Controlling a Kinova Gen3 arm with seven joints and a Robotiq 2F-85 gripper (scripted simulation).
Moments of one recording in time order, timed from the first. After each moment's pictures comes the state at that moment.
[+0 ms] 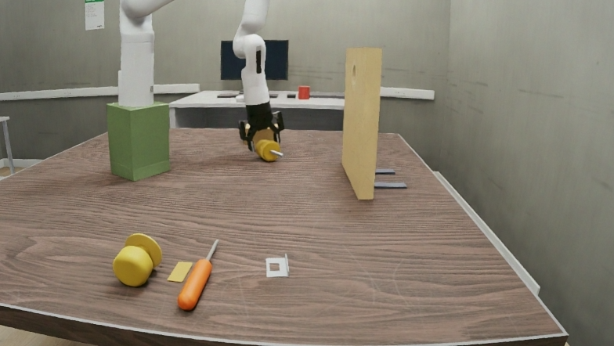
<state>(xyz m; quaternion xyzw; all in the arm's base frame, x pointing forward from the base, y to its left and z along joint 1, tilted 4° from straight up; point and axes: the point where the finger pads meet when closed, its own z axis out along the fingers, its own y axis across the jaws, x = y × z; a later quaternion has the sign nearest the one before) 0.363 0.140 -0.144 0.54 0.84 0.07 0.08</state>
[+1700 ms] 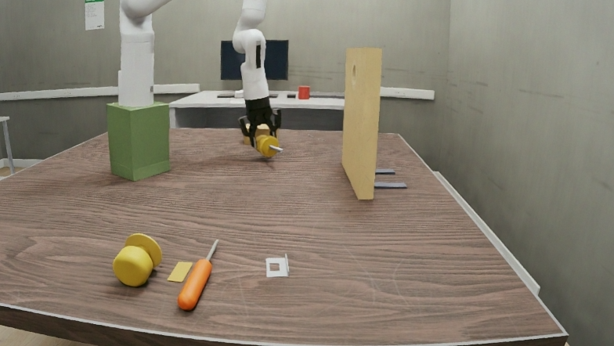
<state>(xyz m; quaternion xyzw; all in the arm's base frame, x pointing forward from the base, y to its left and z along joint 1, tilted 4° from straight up) 0.359 0.138 -0.129 0.54 0.84 0.06 0.08</state>
